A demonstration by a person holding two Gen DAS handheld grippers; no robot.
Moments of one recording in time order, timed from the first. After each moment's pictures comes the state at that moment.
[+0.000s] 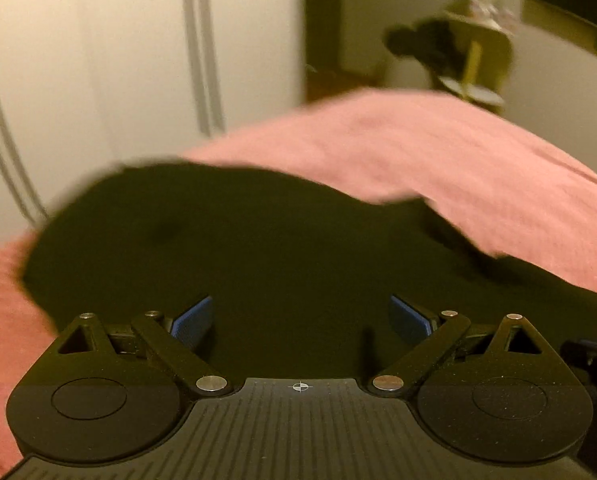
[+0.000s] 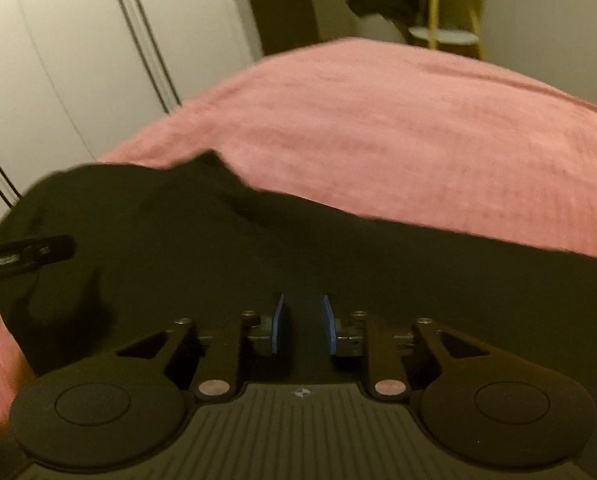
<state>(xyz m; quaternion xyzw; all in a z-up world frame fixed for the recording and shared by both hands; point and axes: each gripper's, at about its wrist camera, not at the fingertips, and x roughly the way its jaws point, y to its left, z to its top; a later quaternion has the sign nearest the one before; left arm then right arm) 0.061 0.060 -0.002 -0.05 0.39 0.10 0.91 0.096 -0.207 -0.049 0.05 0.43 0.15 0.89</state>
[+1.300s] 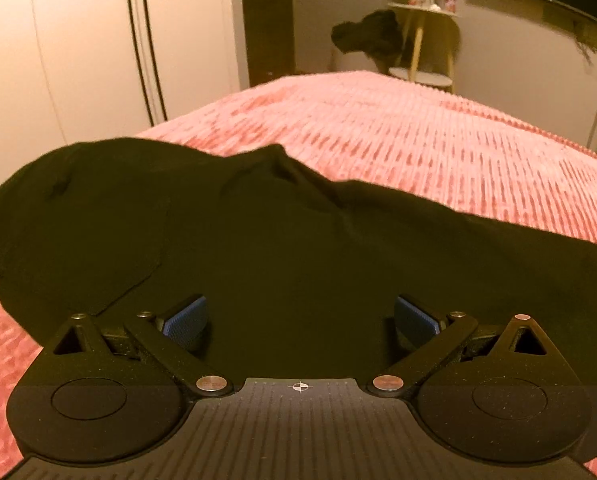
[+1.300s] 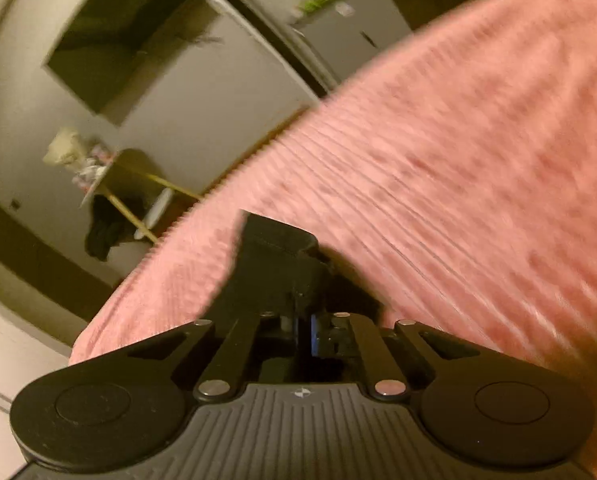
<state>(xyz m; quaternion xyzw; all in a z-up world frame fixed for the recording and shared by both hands) 0.021 -0.055 -0.022 -0.01 0.36 0.08 0.93 -0.082 -0.643 -0.047 0.42 0.22 -0.20 0.86</state>
